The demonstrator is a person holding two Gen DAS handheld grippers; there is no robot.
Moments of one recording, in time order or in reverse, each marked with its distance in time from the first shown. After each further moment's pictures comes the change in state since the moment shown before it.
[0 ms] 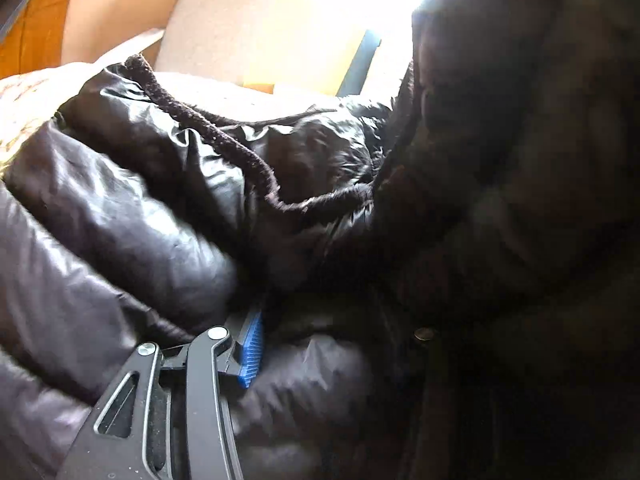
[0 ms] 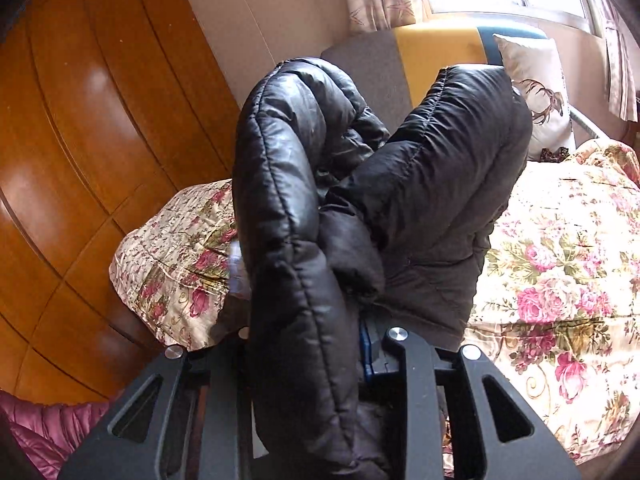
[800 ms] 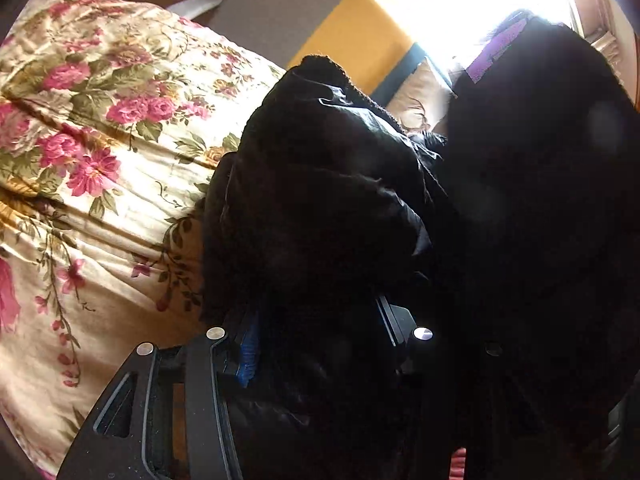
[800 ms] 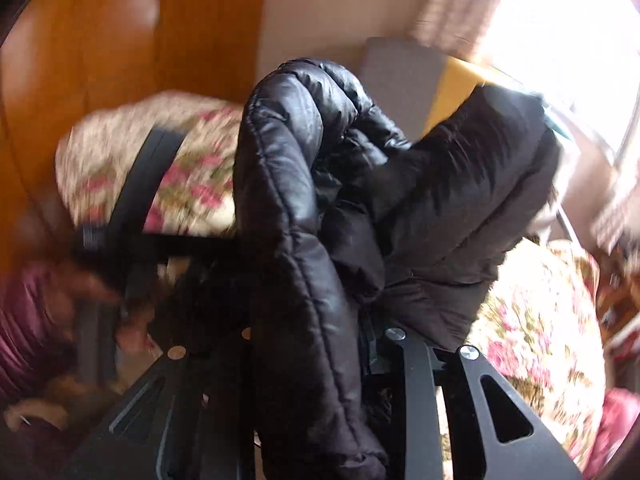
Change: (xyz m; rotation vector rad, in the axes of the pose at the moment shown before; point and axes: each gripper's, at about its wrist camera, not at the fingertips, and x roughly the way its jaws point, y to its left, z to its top) left arm -0.054 0.145 -0.002 -0.209 0.022 -0.133; right arm 0.094 0.104 -0.031 -0.473 0.113 -0.267
